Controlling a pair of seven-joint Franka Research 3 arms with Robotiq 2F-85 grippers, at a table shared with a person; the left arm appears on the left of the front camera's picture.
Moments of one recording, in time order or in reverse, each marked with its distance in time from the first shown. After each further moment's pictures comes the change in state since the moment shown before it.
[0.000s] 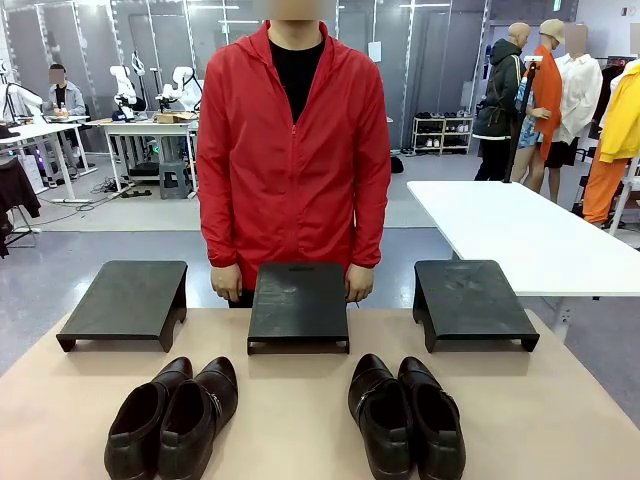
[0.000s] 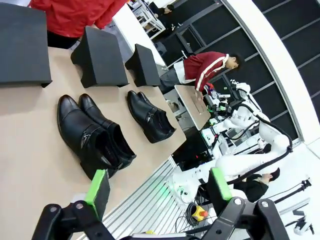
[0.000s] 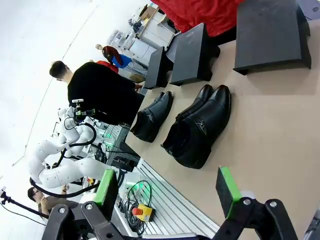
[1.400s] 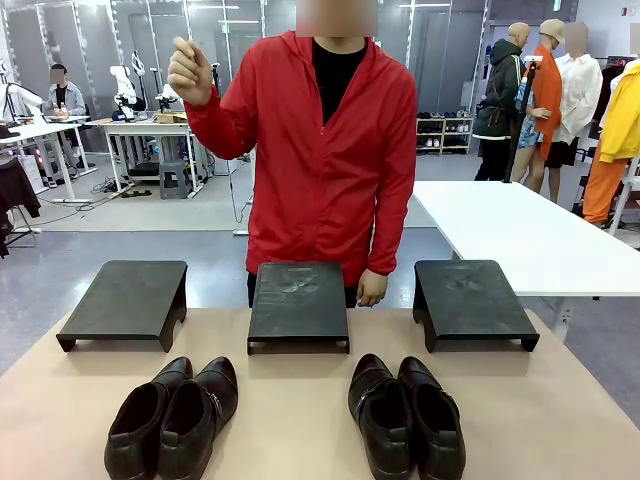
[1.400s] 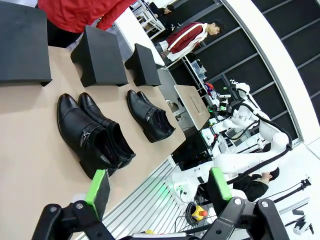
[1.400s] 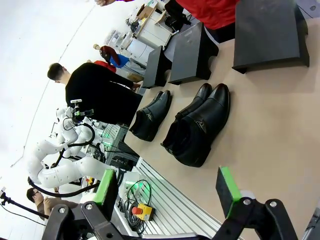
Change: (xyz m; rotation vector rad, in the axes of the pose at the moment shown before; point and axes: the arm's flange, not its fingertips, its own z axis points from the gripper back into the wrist) left arm -0.002 -0.001 0.001 -0.002 -0.001 -0.001; right arm -0.001 0.006 0.003 -0.013 0.002 -0.001
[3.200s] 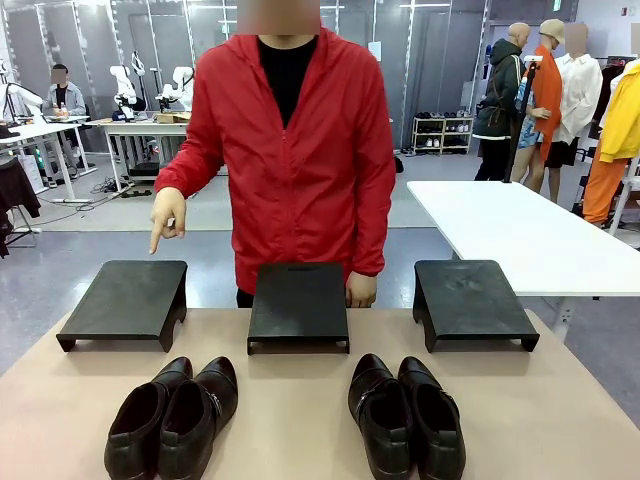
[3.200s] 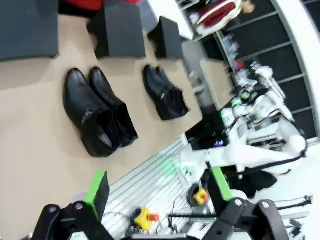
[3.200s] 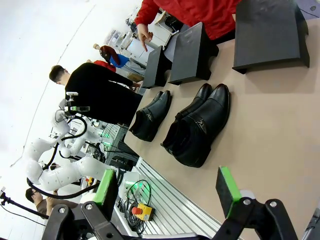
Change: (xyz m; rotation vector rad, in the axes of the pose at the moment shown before) left arm 0.057 -0.068 -0.043 0.186 0.215 0.084; right arm 0.001 0.000 -0.001 -0.001 0.001 0.002
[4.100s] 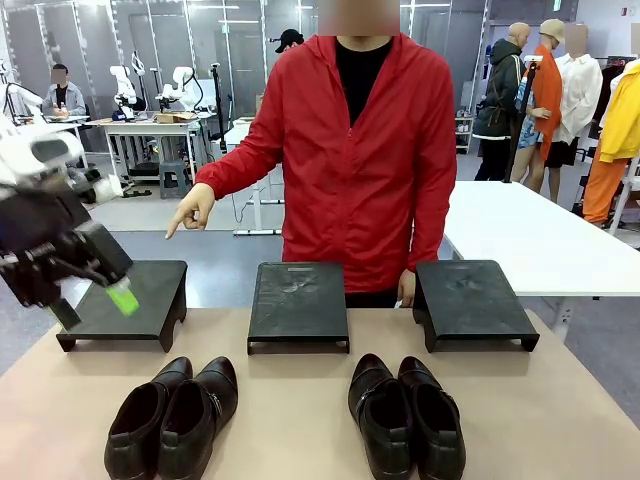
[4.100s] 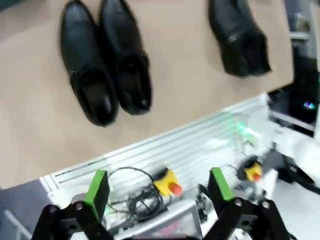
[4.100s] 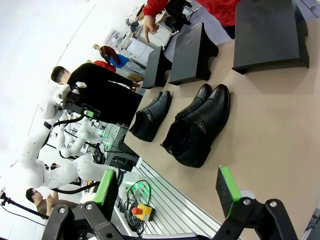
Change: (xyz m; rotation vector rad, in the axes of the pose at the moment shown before) left arm 0.029 -0.128 -0.247 0.572 0.444 0.054; right arm 0.001 0.000 0.001 0.000 -0.001 0.000
